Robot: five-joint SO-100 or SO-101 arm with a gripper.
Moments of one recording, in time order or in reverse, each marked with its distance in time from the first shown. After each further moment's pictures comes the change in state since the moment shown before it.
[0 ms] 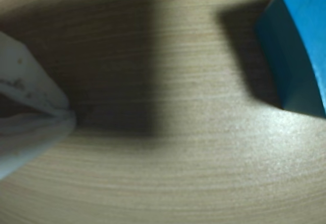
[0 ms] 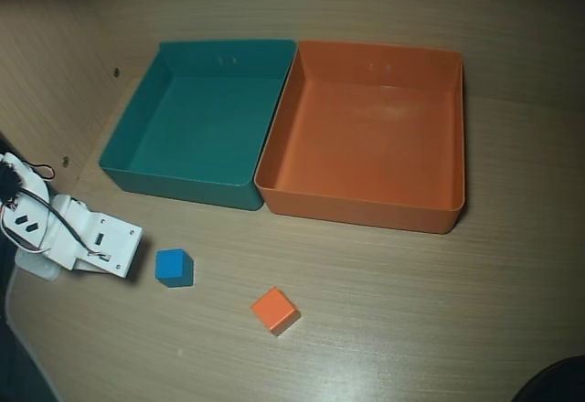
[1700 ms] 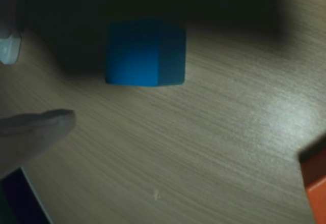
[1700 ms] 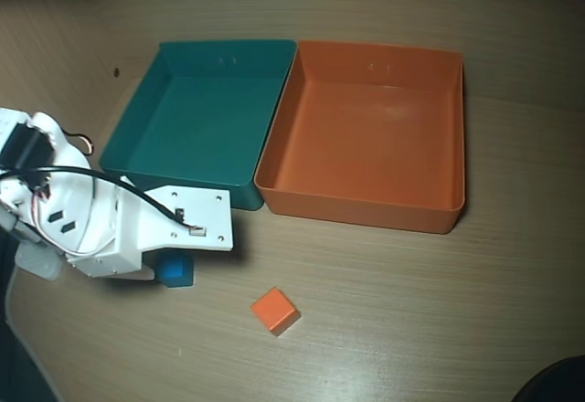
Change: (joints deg) arm 0.3 -92.5 -77.8 1.1 -26.5
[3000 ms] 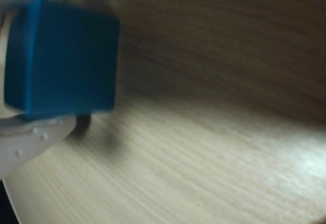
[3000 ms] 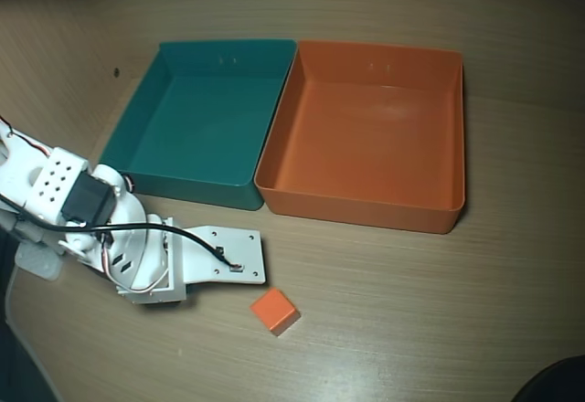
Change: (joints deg) arm -0.1 -17.3 0.7 -10.5 0.3
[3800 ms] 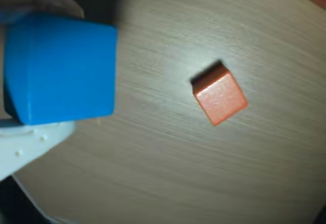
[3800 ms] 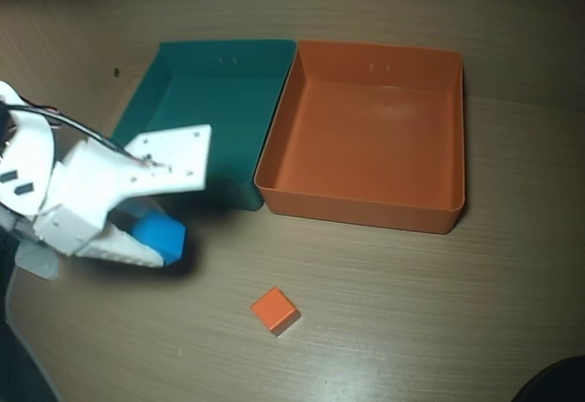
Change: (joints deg) arm -1.6 31.4 -2.7 -0.5 0.2
